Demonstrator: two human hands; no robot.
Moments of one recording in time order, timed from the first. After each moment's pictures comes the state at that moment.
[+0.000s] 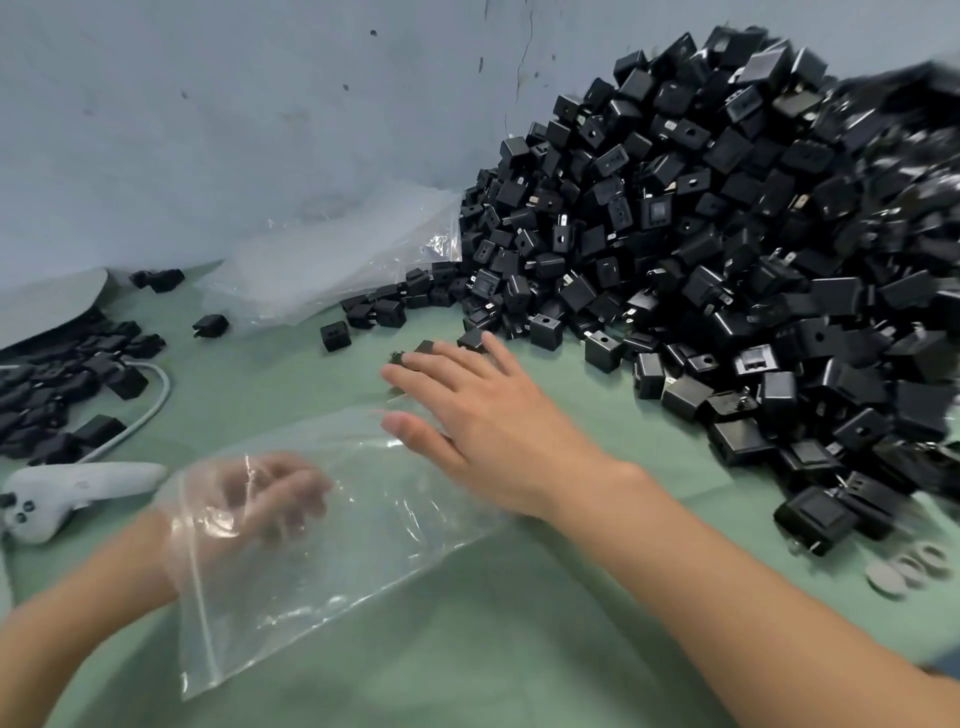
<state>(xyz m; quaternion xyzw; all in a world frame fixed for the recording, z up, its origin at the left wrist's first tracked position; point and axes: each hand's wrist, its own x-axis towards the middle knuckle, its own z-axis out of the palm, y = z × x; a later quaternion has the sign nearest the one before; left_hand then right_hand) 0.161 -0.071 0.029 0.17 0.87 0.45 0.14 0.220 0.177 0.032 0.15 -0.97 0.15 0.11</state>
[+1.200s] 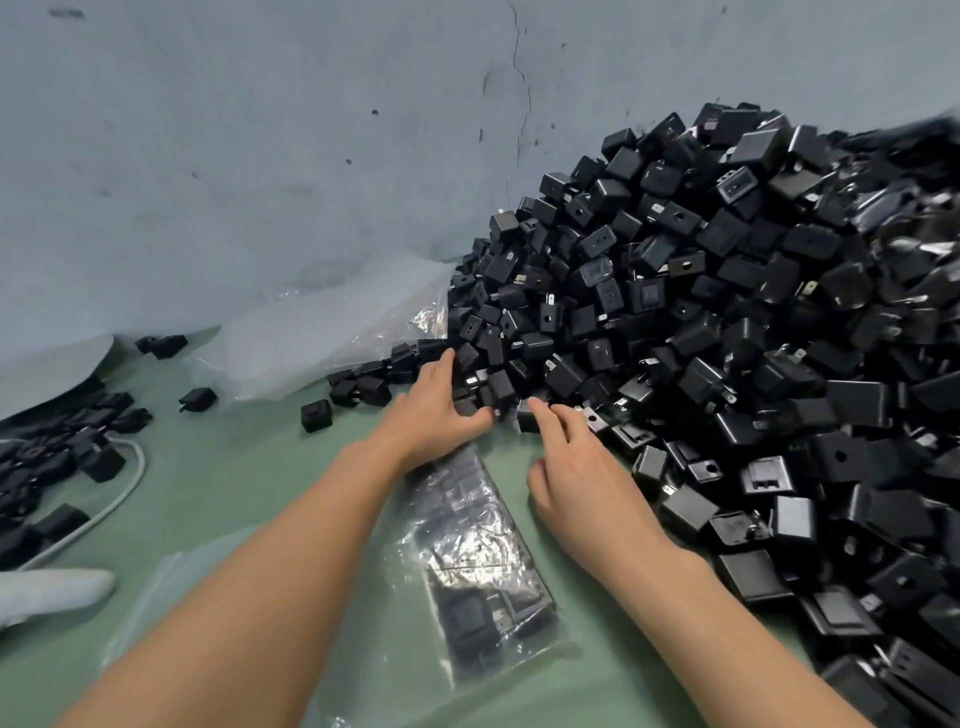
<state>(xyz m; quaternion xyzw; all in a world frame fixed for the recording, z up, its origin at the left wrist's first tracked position) 0.019 0.134 0.003 0.24 0.95 0.19 0.05 0.177 0.274 -0.033 -0.05 -0.95 0.25 0.17</state>
